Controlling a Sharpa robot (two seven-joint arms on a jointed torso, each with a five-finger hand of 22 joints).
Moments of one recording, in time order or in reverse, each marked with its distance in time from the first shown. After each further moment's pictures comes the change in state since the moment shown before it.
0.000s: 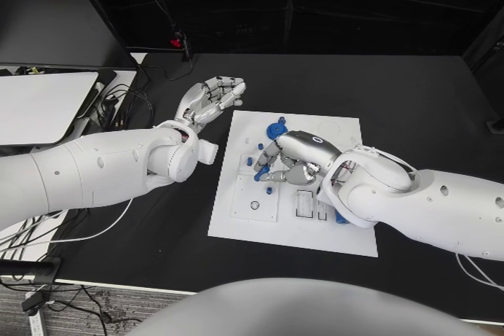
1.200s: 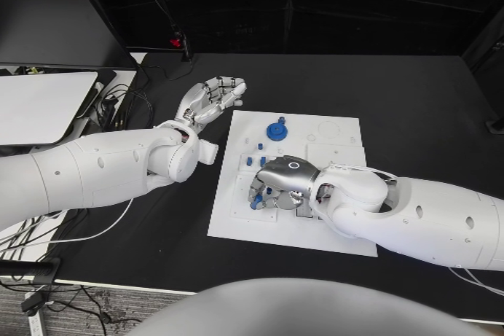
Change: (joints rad) left arm -0.001 0.002 0.000 0.000 0.000 0.000 0.000; left_hand 0.003 0.003 0.000 0.000 0.004 0.000 0.000 0.004 0.000 -0.004 0.004 0.006 -0.001 0.000 0.000 0.003 -0.004 0.000 0.000 0.000 0.000 -0.002; right arm -0.056 0.062 -0.003 -0.036 -0.262 0.177 0.012; right_hand 0.013 -0.003 0.007 -0.005 0.002 0.002 0.003 -0.009 -0.004 0.000 0.000 -0.017 0.000 0.000 0.000 0.004 0.001 0.000 0.000 0.000 0.000 0.000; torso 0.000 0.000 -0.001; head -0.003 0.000
